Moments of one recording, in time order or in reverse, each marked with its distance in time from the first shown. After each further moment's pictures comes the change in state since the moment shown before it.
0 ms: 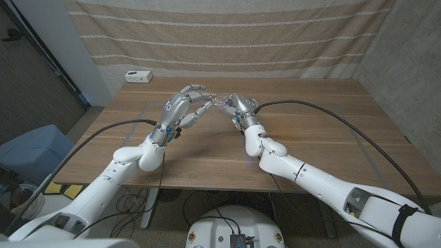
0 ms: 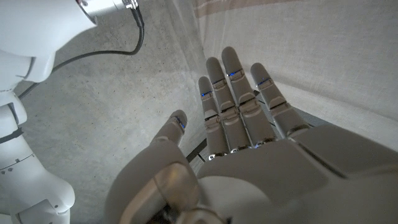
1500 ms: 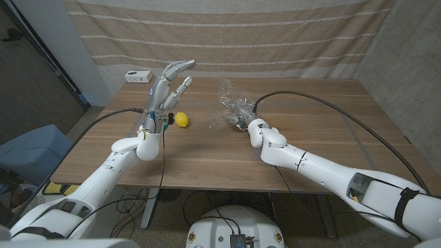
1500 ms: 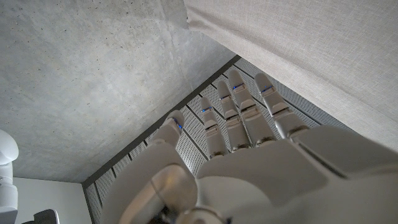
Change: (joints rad) left arm -0.104 0.064 0.103 0.095 -0.329 -0.058 0.032; left_hand -0.044 -0.064 0.038 -0.030 -0.004 -0.261 -0.094 -0.011 -0.037 -0.275 -0.023 -0.181 -0.088 -0.209 0.009 -0.200 -0.162 -0.114 0.042 -0.004 -0.035; right arm 0.127 -0.054 -0.110 -0.013 -0.048 -0.274 0.480; right_hand -0.555 -0.015 -0.159 0.154 0.010 -0.756 -0.198 -0.287 -0.040 -0.742 -0.034 -0.196 -0.132 -0.894 0.120 -0.124 -0.224 -0.597 0.117 -0.508 -0.006
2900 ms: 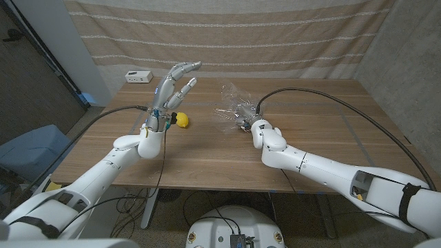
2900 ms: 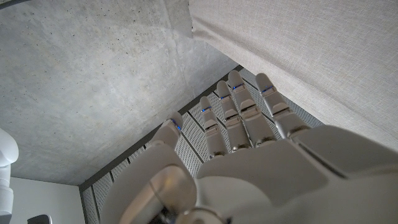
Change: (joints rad) left arm -0.051 0.063 0.127 0.012 -0.072 0.034 0.002; left_hand -0.029 0.000 -0.013 0.013 0.000 0.003 0.014 0.004 0.000 0.005 0.005 -0.016 -0.025 0.000 0.000 -0.015 -0.026 -0.005 0.005 0.000 -0.005; right arm 0.021 -0.047 -0.086 -0.033 -0.042 -0.137 0.058; right_hand 0.156 -0.010 0.146 -0.051 -0.008 0.062 0.045 0.014 0.008 0.079 0.035 0.038 -0.003 0.128 -0.044 0.083 -0.042 0.209 -0.207 0.005 0.005
